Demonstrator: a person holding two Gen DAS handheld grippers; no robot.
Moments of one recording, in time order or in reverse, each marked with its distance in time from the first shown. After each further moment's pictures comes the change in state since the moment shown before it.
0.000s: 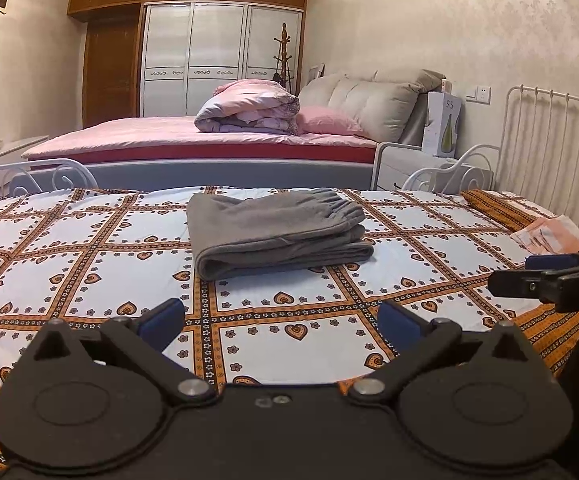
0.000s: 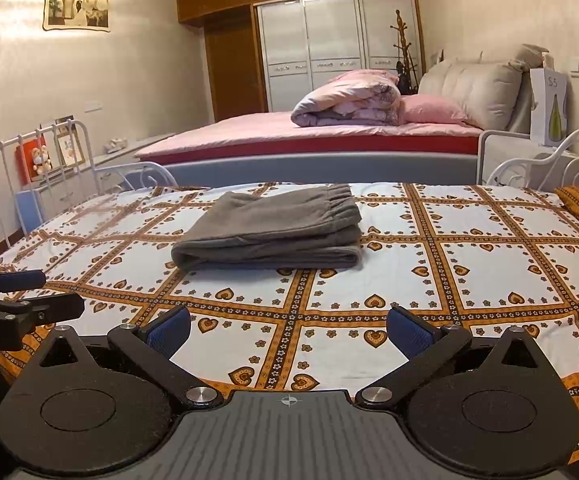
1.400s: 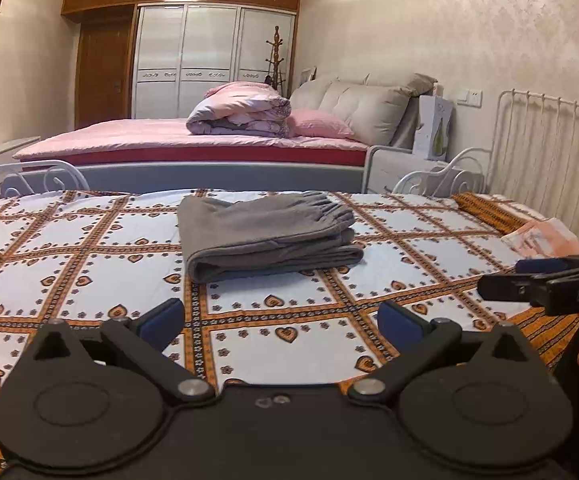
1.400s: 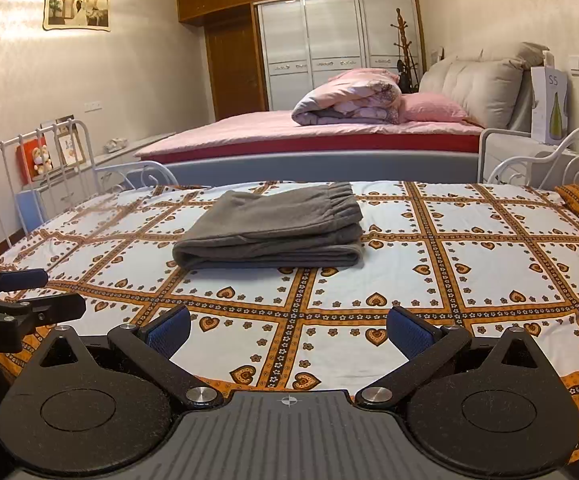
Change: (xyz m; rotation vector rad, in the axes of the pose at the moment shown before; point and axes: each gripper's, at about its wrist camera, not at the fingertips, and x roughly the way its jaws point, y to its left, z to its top) left arm -0.002 0.001 -0.001 -0.004 -0.015 -0.040; right arm 0.000 -0.001 0.000 0.006 0.003 0.004
